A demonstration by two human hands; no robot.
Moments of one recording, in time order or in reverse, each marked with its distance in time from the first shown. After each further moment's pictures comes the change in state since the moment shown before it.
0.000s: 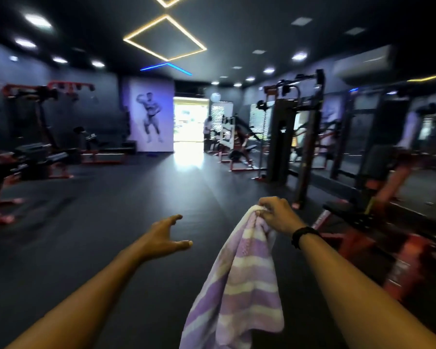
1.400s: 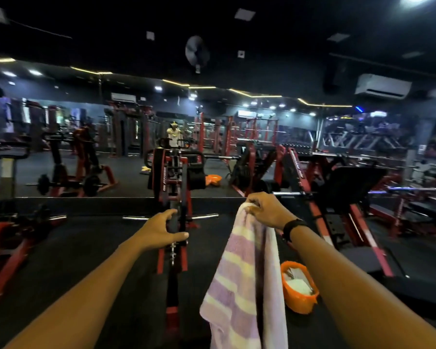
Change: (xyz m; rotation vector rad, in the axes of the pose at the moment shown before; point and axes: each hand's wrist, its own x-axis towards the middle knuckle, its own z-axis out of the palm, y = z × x) left_hand -0.422 0.824 0.414 -0.401 -0.921 1.120; right_hand -0.901 0.091 -0.595 -0.626 0.585 1.146
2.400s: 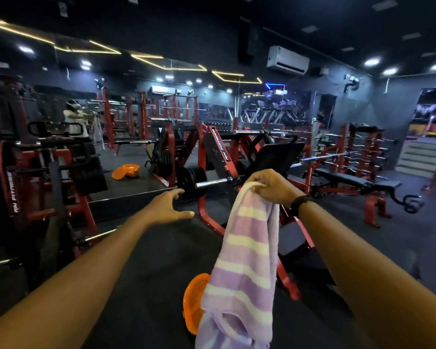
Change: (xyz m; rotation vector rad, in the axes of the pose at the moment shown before) left_hand 0.532 0.160 0.293 -0.003 -0.303 0.320; right_hand 0.221 0.454 -0.107 -0.063 0.169 0.279
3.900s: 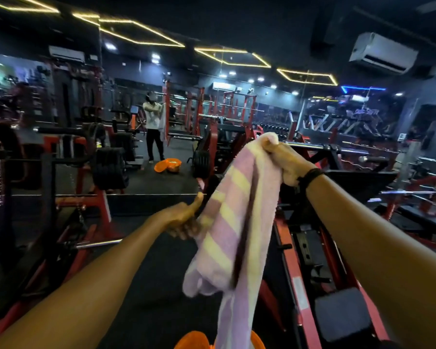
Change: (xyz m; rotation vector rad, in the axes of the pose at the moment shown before) left_hand 0.474 -0.046 0.077 -0.139 -0.028 -0.454; right_hand 0.488 0.249 0.011 0.859 -0.126 0.181
